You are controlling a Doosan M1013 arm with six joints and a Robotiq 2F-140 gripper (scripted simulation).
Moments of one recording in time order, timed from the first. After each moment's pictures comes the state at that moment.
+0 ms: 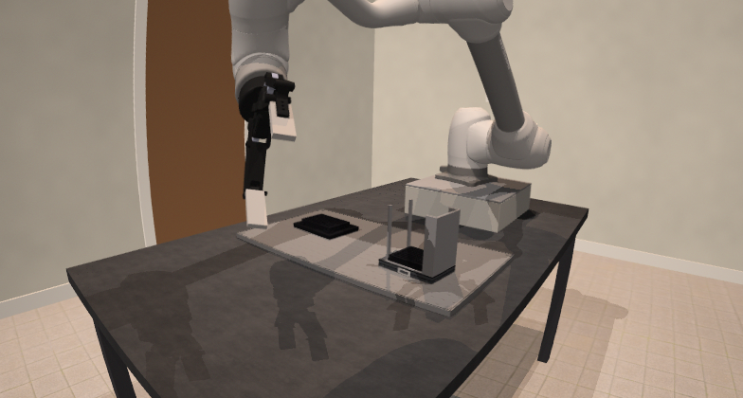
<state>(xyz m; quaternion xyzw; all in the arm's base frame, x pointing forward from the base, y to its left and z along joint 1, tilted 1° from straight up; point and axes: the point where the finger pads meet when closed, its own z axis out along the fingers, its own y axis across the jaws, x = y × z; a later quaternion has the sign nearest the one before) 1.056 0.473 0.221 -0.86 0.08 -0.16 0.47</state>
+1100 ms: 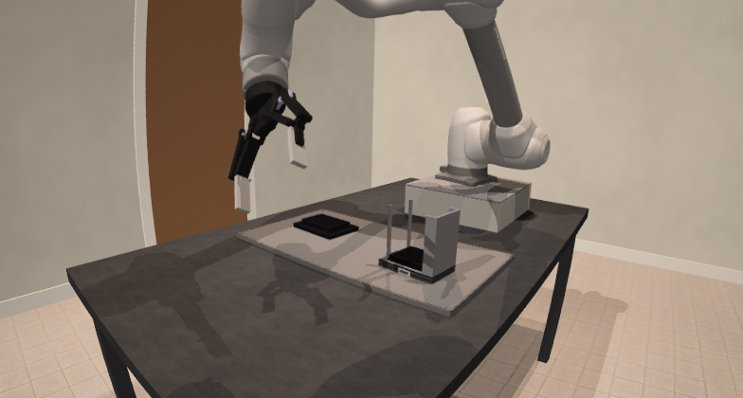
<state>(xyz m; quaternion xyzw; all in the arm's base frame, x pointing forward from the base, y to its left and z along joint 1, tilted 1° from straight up) 0.996 0.353 0.185 -0.91 -0.09 -0.21 0.35</state>
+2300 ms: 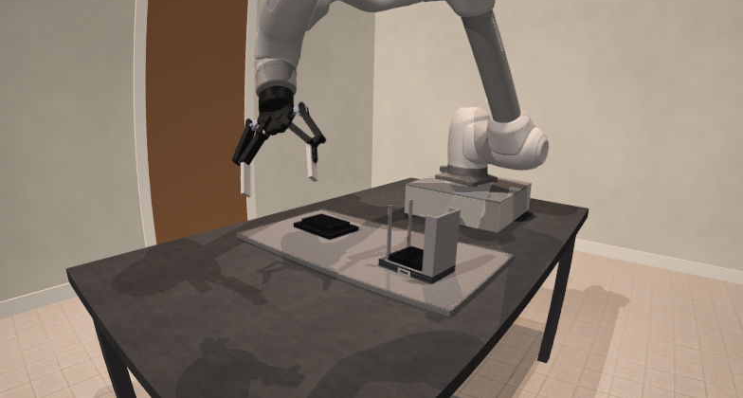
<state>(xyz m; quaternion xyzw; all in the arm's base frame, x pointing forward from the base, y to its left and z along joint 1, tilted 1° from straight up) 0.912 0.228 0.153 -0.91 -0.28 -0.21 0.21</state>
